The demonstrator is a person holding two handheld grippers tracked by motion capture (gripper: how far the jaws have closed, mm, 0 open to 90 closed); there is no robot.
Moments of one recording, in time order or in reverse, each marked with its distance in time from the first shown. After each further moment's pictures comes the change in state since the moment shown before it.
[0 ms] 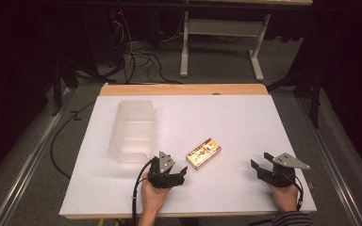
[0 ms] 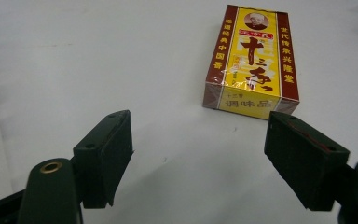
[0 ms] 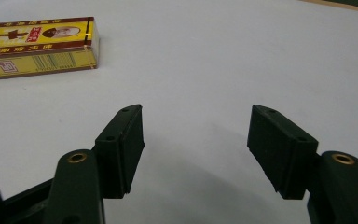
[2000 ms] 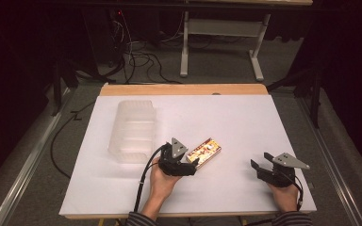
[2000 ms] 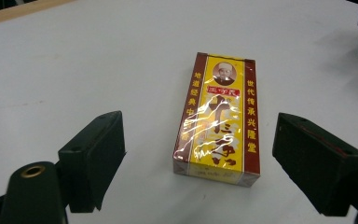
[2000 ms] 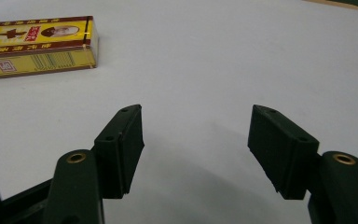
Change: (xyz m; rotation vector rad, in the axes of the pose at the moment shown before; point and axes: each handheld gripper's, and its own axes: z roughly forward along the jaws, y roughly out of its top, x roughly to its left) left arm -0.013 0.057 0.013 0.032 -0.062 0.048; right arm 0.000 0.000 0.000 0.004 -0.003 0.000
